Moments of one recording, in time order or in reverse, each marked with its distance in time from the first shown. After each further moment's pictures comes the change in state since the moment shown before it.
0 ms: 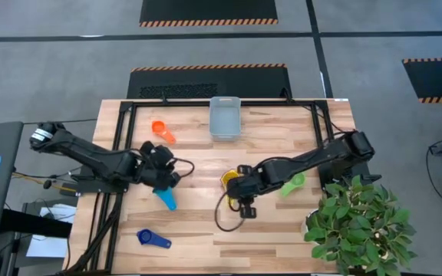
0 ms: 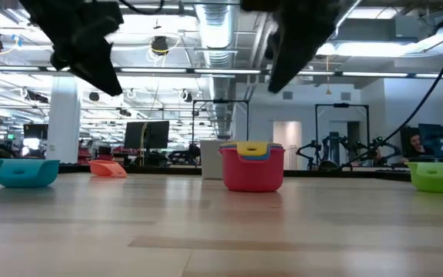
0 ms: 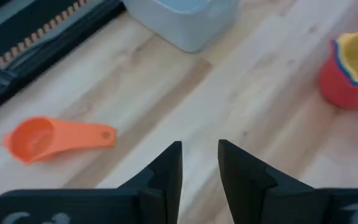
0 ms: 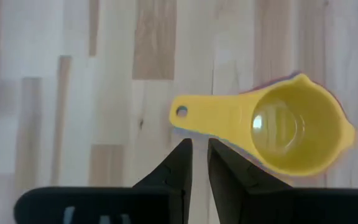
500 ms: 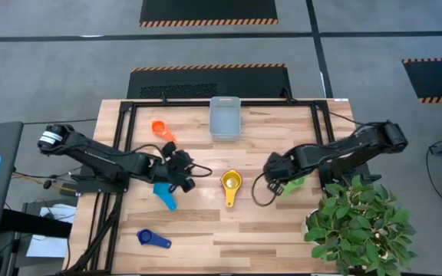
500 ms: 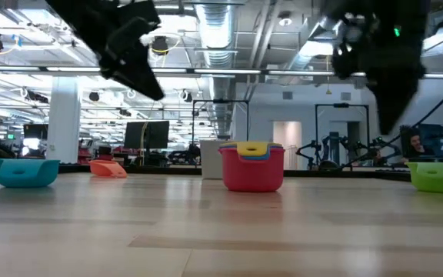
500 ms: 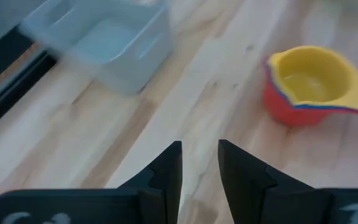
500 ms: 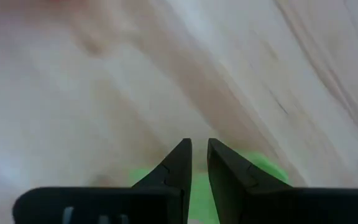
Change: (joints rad) left arm 0.075 0.149 0.000 0.428 0.120 0.409; right arm -0.094 -0.384 -0.462 -0.301 0.135 0.599
